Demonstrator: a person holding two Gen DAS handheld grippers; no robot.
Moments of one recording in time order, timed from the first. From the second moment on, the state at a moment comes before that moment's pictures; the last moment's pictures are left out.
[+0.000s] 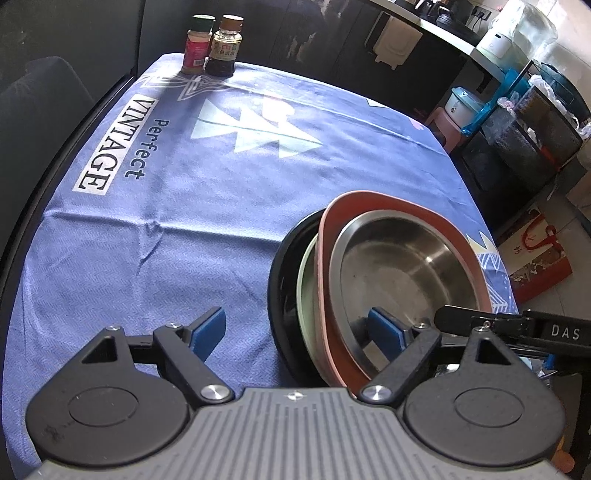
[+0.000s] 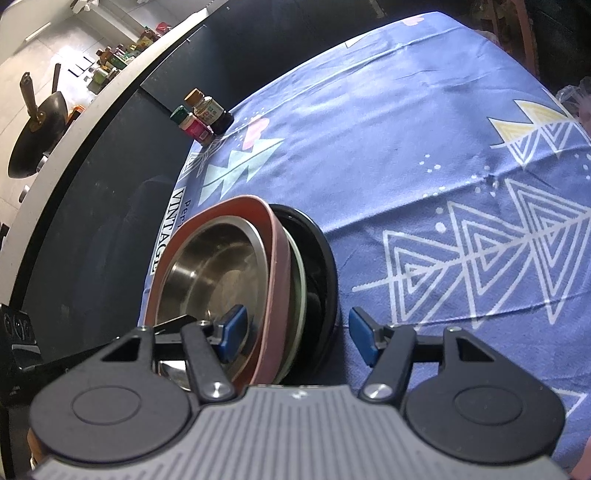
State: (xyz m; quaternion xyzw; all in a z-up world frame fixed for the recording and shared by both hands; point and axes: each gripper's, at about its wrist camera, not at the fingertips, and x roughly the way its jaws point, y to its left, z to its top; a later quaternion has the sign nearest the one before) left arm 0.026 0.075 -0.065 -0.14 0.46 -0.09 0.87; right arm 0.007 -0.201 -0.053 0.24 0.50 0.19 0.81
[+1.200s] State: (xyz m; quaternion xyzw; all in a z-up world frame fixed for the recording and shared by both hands) left arm 0.027 0.058 -0.057 -0.14 0.44 -0.13 0.88; right arm 0.011 -0.195 -0.044 0.22 0.48 0.19 0.83
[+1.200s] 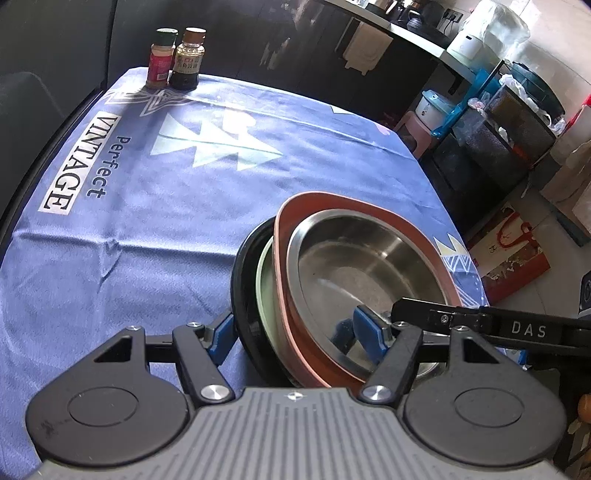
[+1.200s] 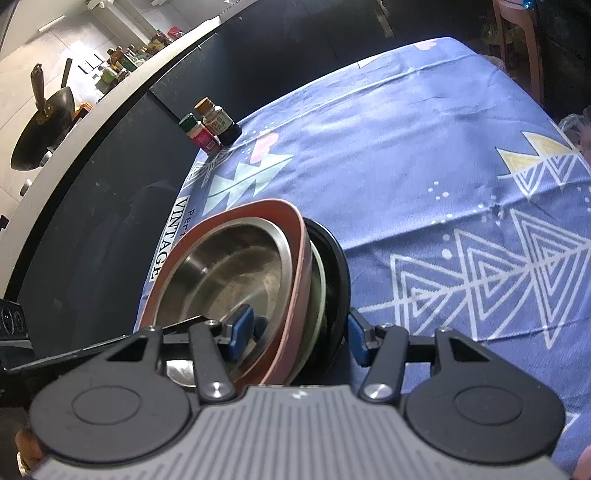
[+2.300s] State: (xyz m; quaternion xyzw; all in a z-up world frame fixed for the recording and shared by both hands) left arm 0.051 0.055 -0.034 -0.14 0.40 -0.13 0.90; right arm 0.035 -0.189 -0.020 0.19 0.42 0.20 0.86
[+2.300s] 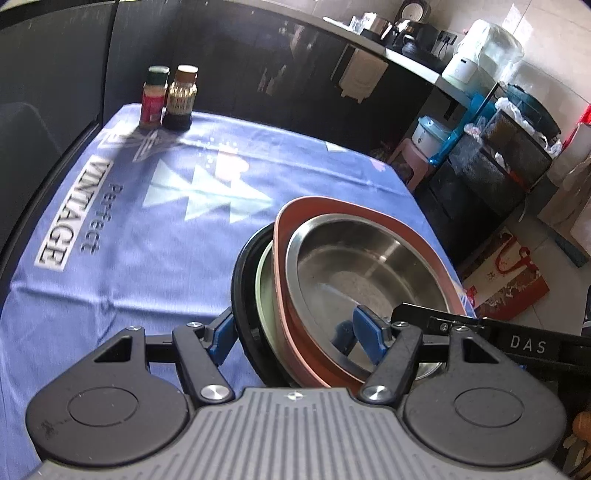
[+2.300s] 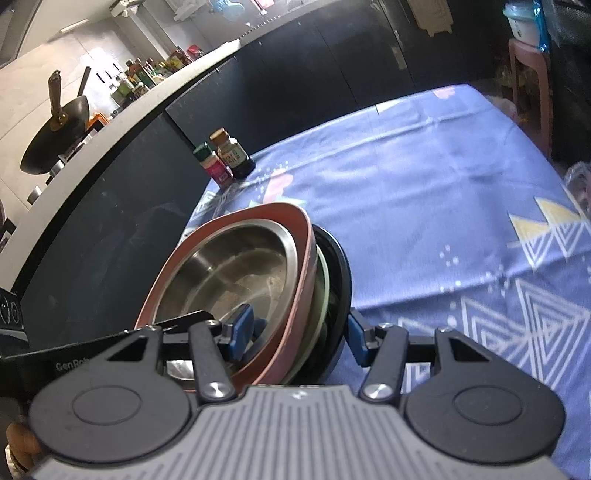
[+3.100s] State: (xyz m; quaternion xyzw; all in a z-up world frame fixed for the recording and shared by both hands) left arm 0.180 0.046 -0.037 -0.14 0.38 -0.13 0.91; right arm 0.152 -0.187 -0.031 0.19 0.39 0.18 0.88
